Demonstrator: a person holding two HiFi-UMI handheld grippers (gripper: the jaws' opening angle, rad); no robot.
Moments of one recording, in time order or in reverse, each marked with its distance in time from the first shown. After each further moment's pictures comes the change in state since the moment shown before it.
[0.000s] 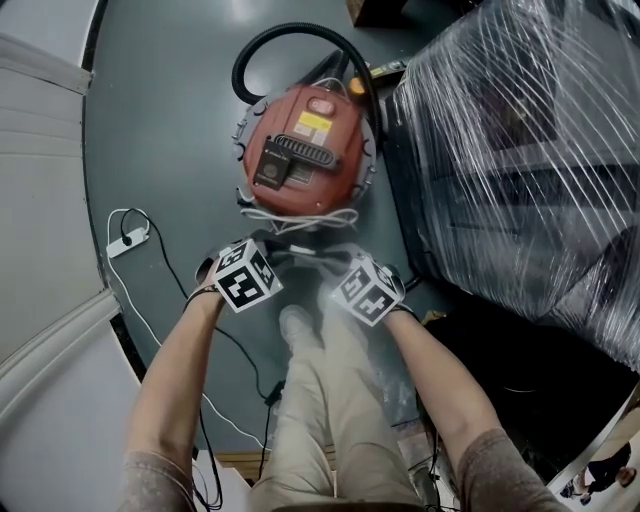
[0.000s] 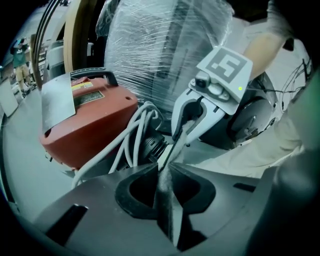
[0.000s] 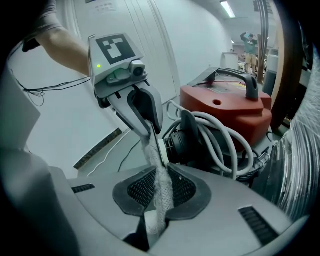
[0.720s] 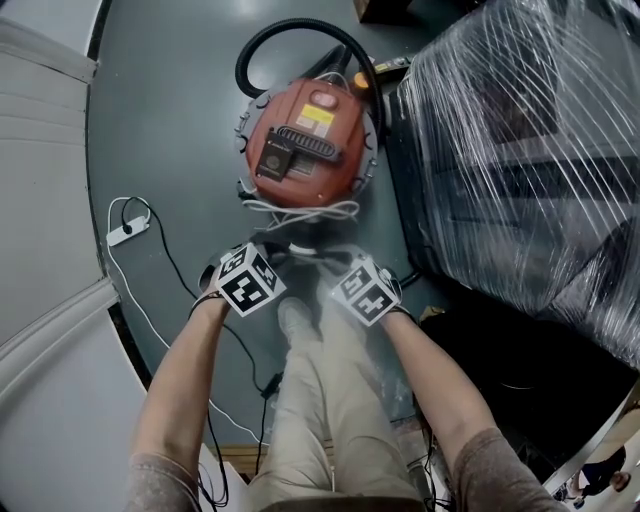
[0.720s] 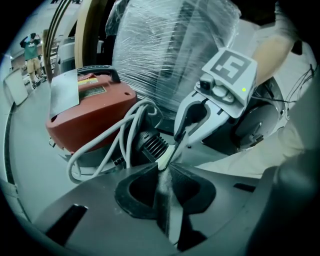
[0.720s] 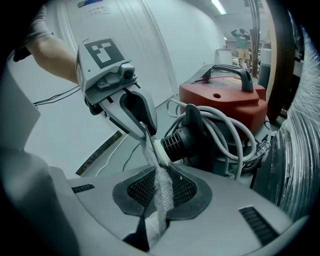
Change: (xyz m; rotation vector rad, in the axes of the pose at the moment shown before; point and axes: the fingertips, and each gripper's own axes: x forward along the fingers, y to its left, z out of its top) left arm -0.001 -0.020 -0.011 -0.101 -0.005 0.049; right arm -0.001 0.017 -0.010 0.073 -0.004 -0.002
